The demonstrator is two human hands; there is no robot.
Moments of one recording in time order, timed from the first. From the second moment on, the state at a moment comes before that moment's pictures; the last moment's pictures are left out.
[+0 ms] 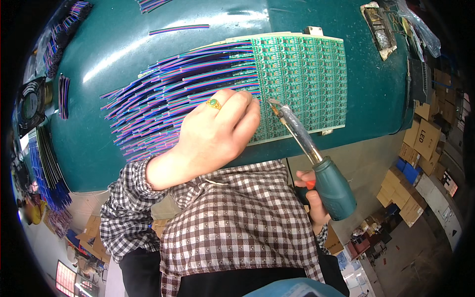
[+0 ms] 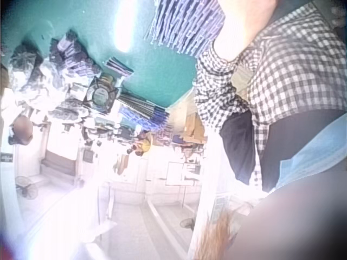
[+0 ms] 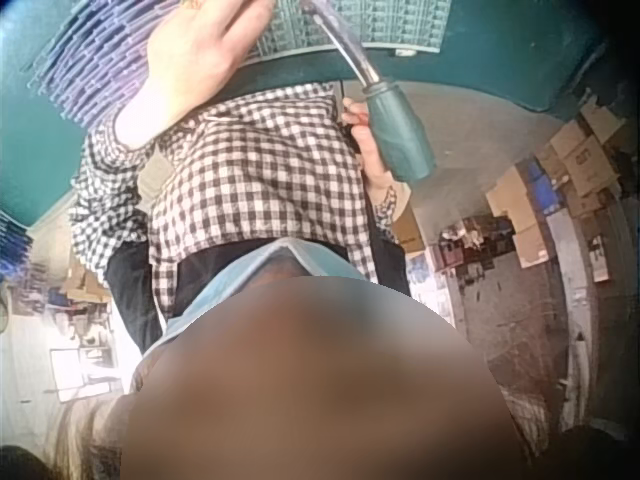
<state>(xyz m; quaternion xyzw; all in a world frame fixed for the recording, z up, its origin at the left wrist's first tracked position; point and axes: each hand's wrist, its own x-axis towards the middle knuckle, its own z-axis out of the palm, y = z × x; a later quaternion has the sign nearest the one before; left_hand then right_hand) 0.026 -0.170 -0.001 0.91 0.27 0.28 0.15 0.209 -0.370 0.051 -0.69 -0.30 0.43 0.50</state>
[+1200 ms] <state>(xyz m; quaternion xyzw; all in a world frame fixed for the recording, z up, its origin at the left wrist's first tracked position) 0.028 -0.175 -0.005 0.91 0.27 0.29 0.13 0.209 -0.380 0.045 -0.70 -0.32 0.43 0.47</state>
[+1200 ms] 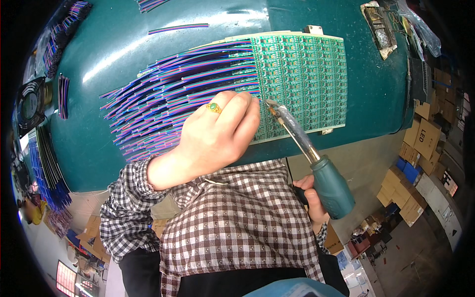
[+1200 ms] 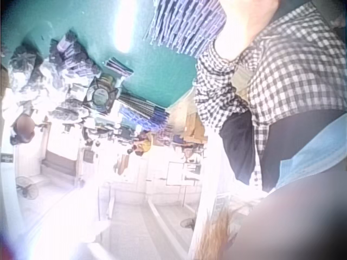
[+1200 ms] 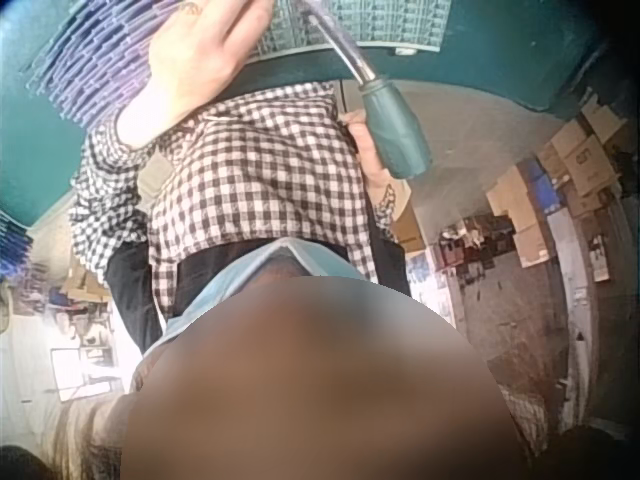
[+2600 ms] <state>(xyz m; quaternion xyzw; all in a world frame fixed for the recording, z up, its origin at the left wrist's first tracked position) 0.001 -0.108 0.055 0.81 0.36 0.24 0.39 0.245 -0.361 0.033 -0.60 -0.21 0.40 0.66</state>
